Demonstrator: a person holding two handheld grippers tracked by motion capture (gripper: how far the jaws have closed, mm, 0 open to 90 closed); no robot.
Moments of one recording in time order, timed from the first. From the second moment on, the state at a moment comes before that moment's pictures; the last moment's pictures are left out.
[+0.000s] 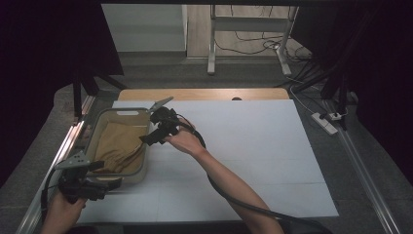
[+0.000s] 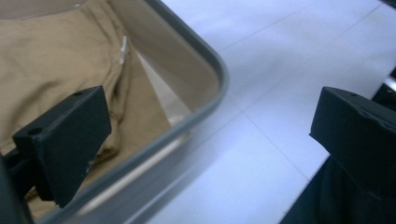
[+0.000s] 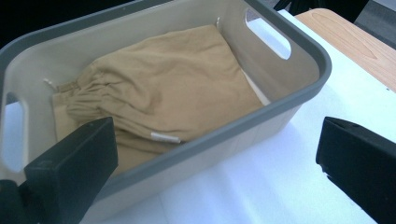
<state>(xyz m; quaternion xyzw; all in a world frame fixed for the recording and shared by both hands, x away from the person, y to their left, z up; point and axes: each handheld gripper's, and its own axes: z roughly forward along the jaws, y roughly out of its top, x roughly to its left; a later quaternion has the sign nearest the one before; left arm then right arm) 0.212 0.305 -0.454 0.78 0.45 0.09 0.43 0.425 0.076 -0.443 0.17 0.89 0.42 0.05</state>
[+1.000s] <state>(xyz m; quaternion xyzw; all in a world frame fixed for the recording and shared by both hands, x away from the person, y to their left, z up) 0.169 0.301 -0.474 0.77 0.44 0.11 0.45 0.368 0.023 -0.446 0.13 0.89 0.43 0.05</state>
